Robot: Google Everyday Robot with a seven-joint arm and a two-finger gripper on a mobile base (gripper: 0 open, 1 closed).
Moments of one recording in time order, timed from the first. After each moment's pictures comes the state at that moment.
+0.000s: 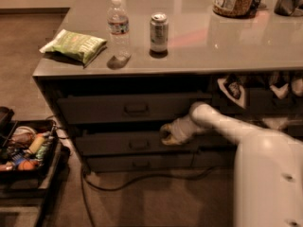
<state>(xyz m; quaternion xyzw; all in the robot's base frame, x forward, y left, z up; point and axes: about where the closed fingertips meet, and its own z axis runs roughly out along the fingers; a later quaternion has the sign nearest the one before) 0.687 -0.081 0.419 -0.75 0.59 0.13 0.29</state>
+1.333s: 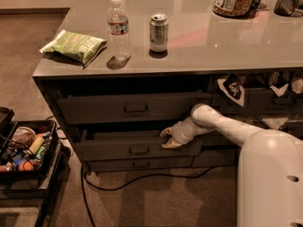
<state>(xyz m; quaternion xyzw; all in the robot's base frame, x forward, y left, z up) 0.667 -0.085 0.422 -0.73 0.60 0.15 0.27</state>
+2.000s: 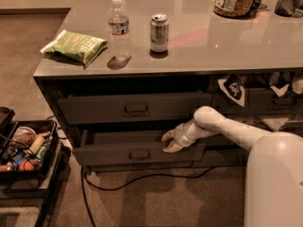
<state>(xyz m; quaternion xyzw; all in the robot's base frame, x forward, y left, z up) 0.650 -0.084 0.430 -0.71 0.62 0.17 0.27</state>
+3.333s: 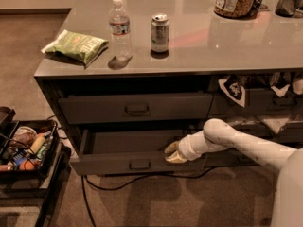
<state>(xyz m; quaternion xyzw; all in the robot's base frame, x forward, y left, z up) 0.591 -0.089 0.435 -0.65 0.66 0.22 0.29</state>
